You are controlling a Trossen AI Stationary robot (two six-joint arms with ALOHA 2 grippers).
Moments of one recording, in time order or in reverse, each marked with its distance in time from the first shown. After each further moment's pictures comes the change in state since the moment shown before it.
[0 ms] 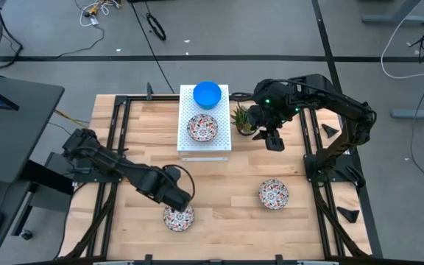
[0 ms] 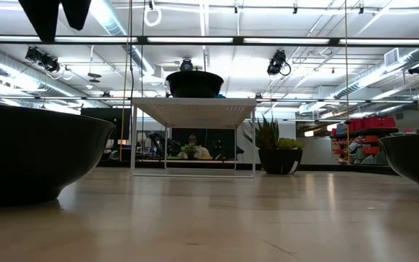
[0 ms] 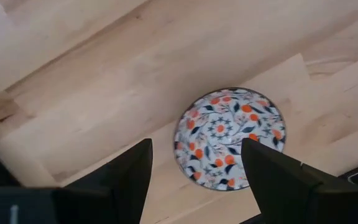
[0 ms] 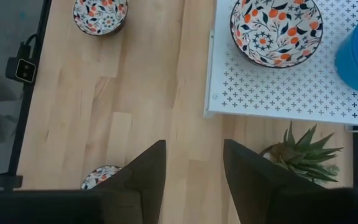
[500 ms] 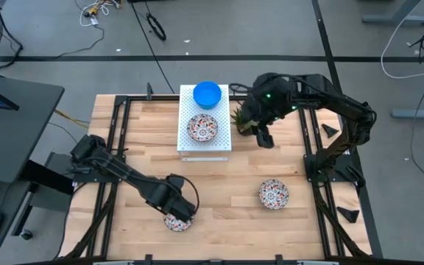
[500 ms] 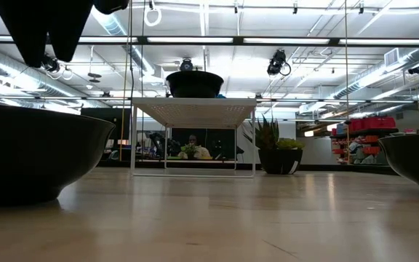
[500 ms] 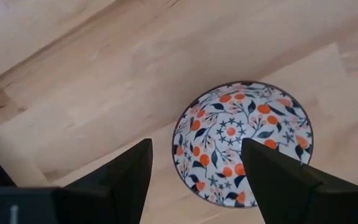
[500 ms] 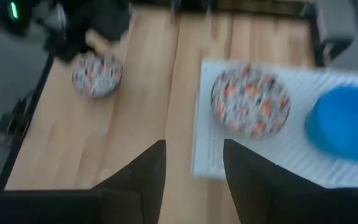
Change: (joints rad) left arm -0.043 0.110 0.000 0.021 -0.006 -0.059; right arm 0.000 -0.001 0.000 0.235 0.000 0.000
